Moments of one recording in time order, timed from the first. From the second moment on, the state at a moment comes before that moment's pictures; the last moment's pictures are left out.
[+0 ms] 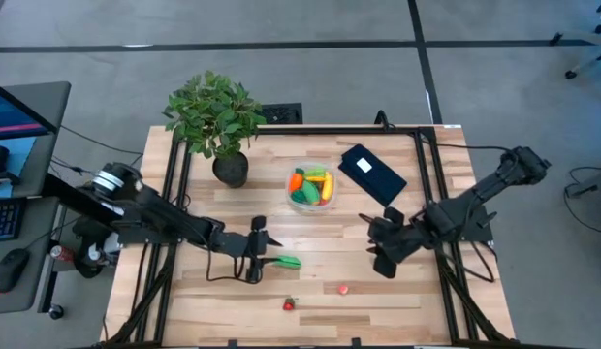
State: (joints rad) left arm -0.39 1.55 0.51 0.55 -0.29 -0.11; right arm 0.54 1.21 0.89 -0.76 0.25 0.78
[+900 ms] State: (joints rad) left arm -0.31 1.75 0.65 0.45 0.00 -0.09; right arm 0.63 1.21 0.89 -0.83 0.27 0.87
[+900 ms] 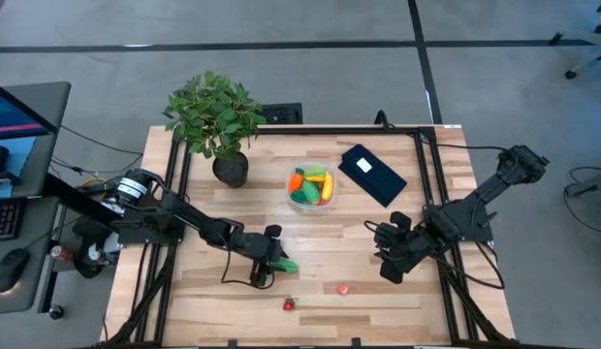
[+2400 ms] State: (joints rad) left arm -0.31 1.75 0.65 0.37 -0.02 -0.09; right arm 0.59 1.22 0.89 -0.83 0.32 0.83
